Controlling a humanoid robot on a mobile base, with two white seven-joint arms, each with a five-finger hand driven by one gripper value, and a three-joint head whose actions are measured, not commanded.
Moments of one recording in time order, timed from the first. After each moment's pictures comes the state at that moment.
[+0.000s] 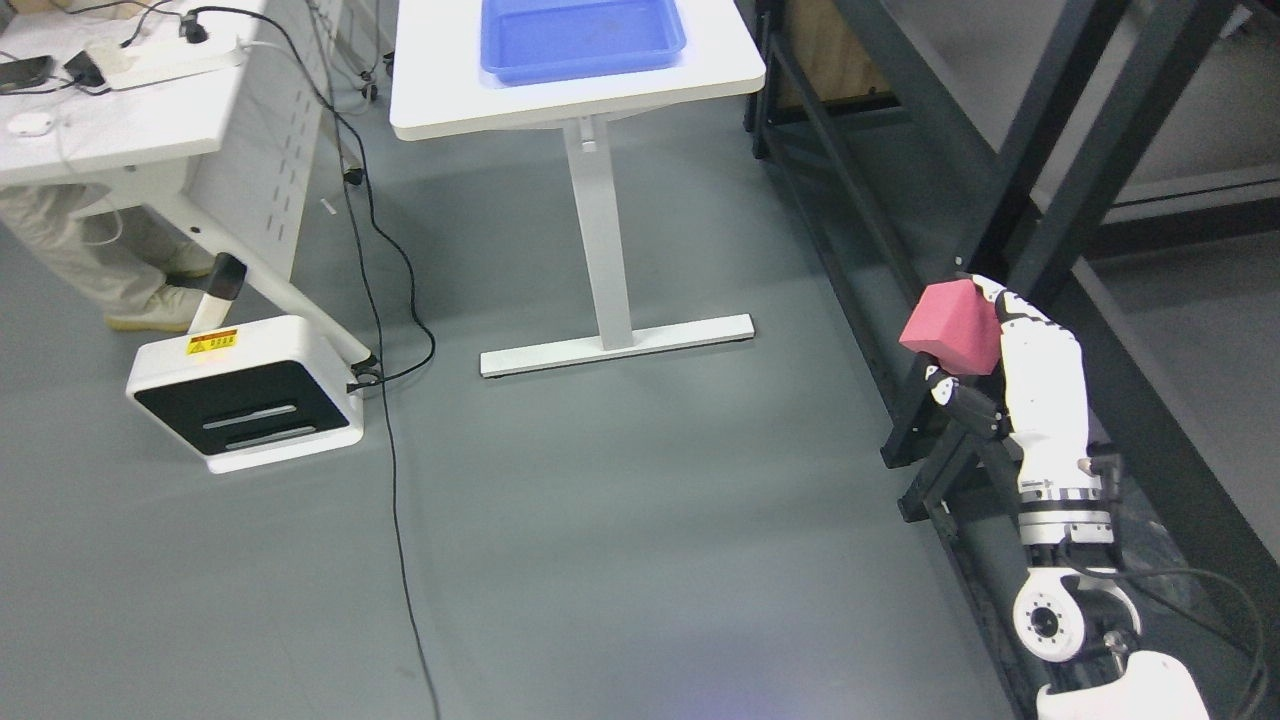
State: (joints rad) left arm 0.00 0.00 -0.08 0.00 0.13 0.01 0.18; right arm 0.04 -0.10 0.03 -1.63 0.88 -0.16 -0.28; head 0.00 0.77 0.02
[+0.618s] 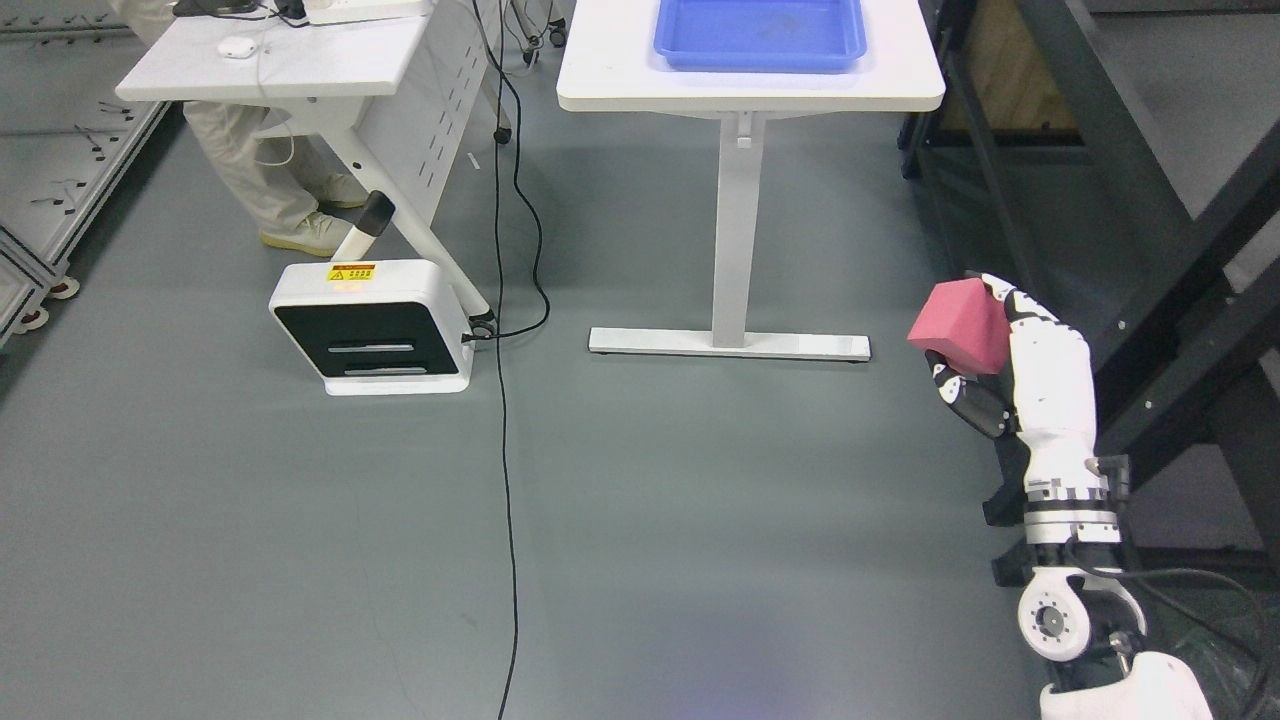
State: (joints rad) left arm 0.00 0.00 -0.08 0.00 0.13 0.01 0.18; right arm 0.04 -0.09 0.01 -1.64 0.88 -0.16 -0.29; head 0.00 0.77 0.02
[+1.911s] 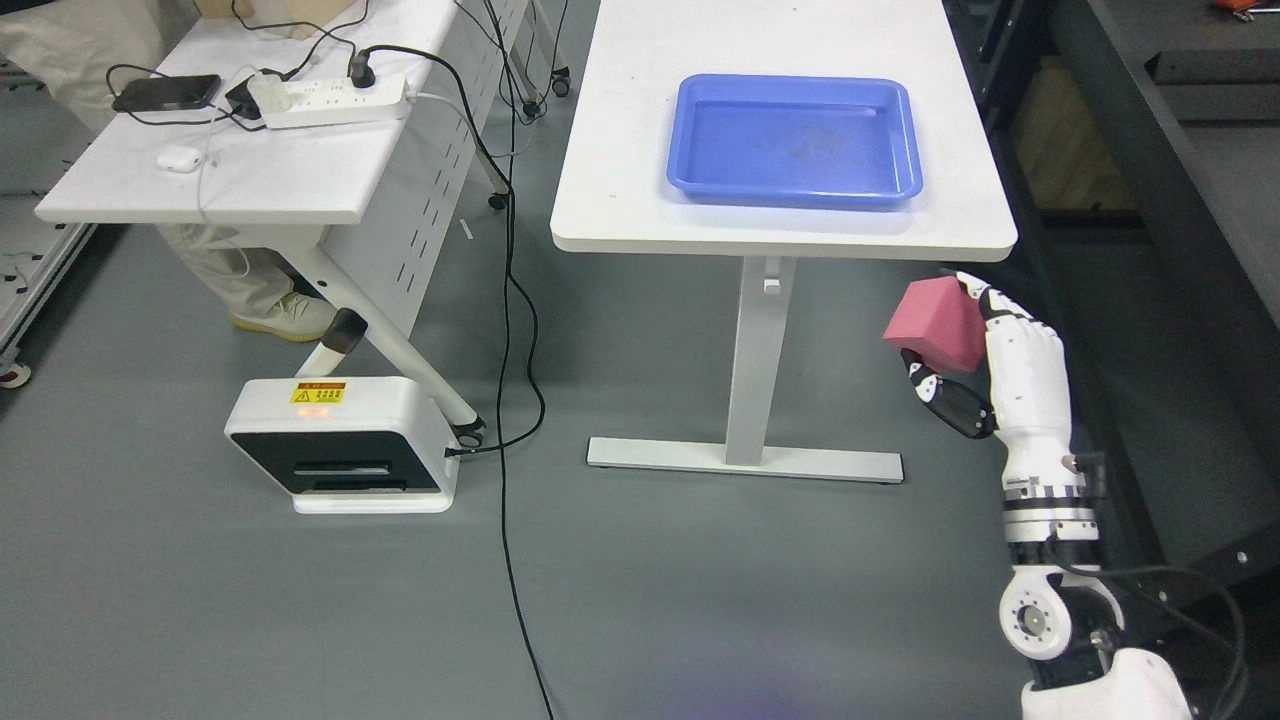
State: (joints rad) left arm 0.00 0.00 -0.08 0.00 0.13 0.01 0.18; right arm 0.04 -0.07 0.04 -1.63 0.88 -0.19 -0.28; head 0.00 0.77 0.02
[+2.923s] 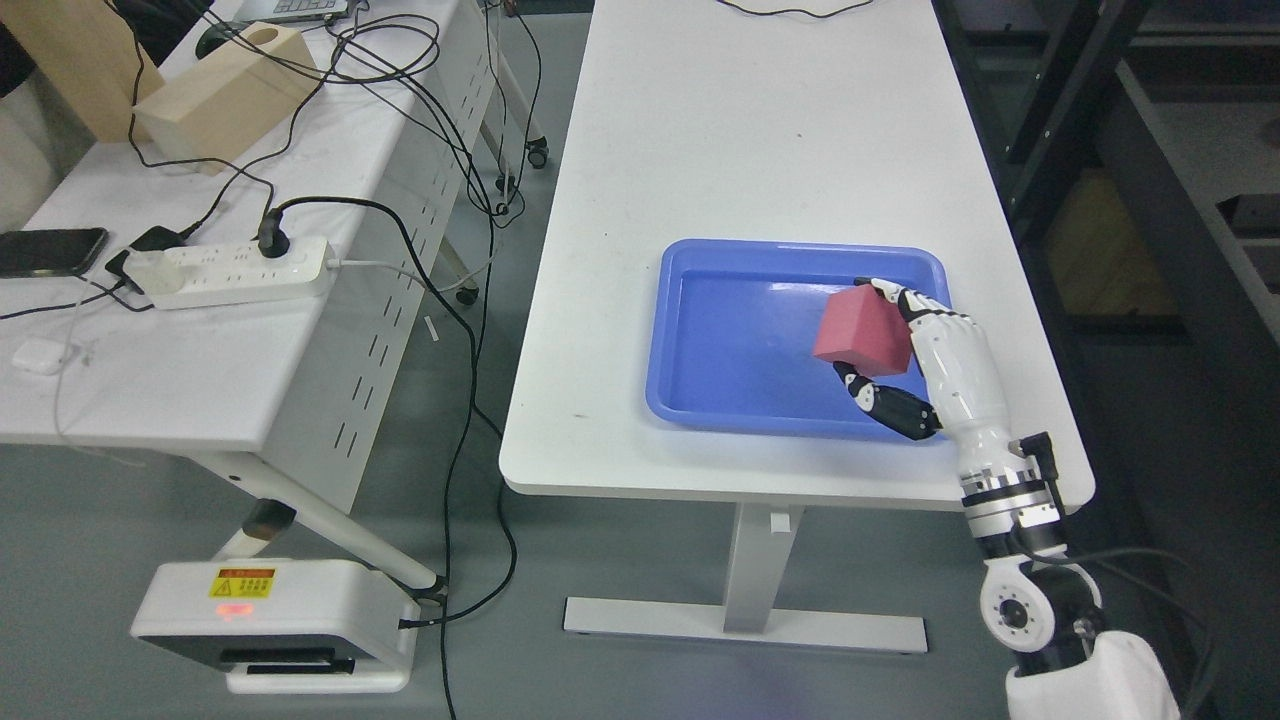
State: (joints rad) left arm 0.00 0.00 -0.08 0.00 0.13 0.01 0.18; right arm 0.00 -0.07 0.09 -1.63 0.88 -0.29 -0.12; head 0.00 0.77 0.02
